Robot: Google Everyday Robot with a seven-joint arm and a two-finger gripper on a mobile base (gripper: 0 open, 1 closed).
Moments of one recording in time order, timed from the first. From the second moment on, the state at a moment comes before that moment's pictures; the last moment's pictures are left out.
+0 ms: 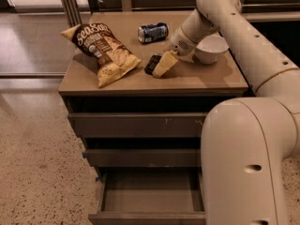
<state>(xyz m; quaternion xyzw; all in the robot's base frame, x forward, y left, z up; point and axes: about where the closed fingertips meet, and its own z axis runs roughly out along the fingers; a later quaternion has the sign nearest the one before) 0.745 -0.060 0.801 -0.57 0.77 0.20 0.23</state>
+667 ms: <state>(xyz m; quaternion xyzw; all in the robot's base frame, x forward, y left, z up) 0.745 -0.060 0.801 -0.57 0.77 0.20 0.23</state>
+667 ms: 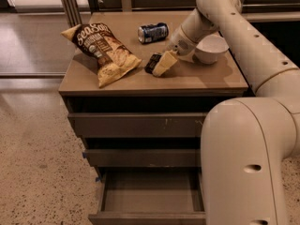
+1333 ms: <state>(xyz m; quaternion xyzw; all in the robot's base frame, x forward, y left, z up) 0.745 -0.060 0.810 -0.57 0.77 0.20 0.23</state>
